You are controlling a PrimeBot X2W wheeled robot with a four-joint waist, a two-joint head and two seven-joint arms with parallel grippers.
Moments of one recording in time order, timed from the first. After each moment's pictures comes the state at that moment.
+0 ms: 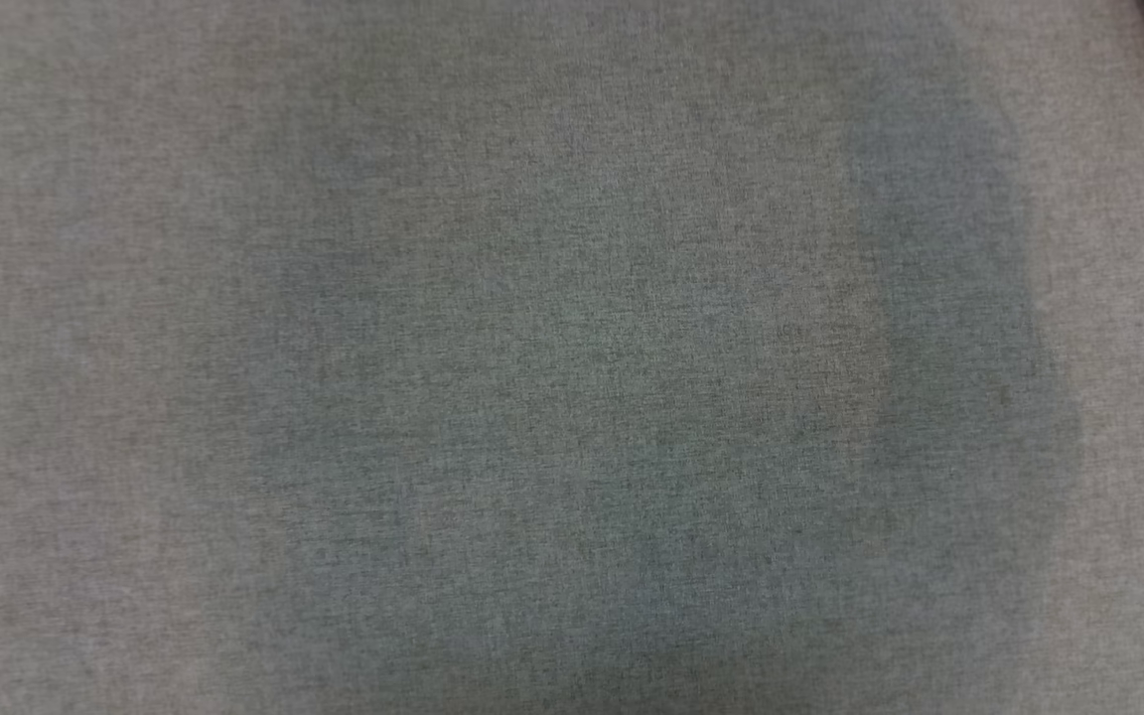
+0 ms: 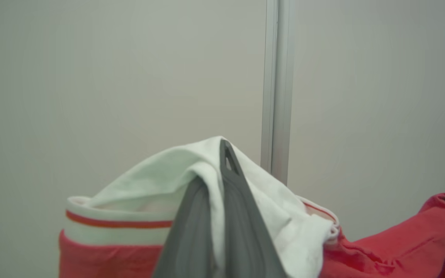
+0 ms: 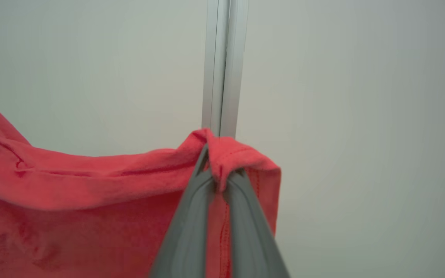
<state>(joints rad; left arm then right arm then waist) -1.67 0.29 -0.44 0.72 -0.62 -0.13 -0.17 -1.63 -0.29 0.31 0.80 0.43 0.13 -0.16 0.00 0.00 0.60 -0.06</state>
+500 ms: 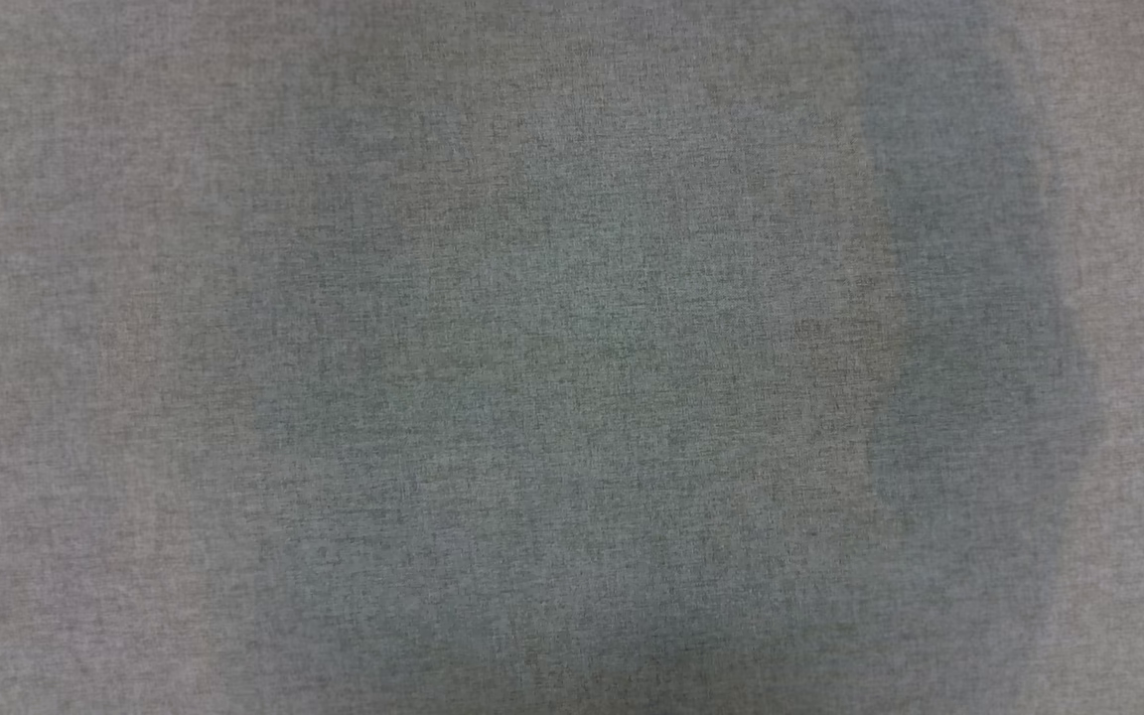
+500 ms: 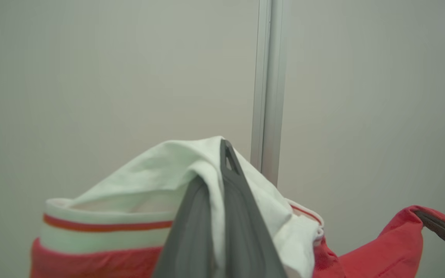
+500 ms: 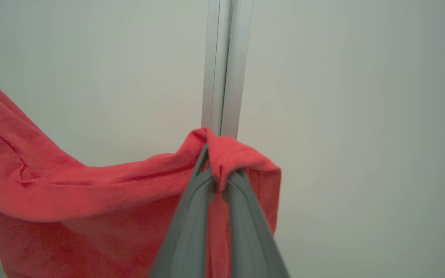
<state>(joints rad) -1.83 0.25 -0.58 0.85 -0.74 -0.13 -0.24 -1.77 -0.31 0.45 0.97 0.51 0.13 -0.24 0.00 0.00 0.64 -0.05</state>
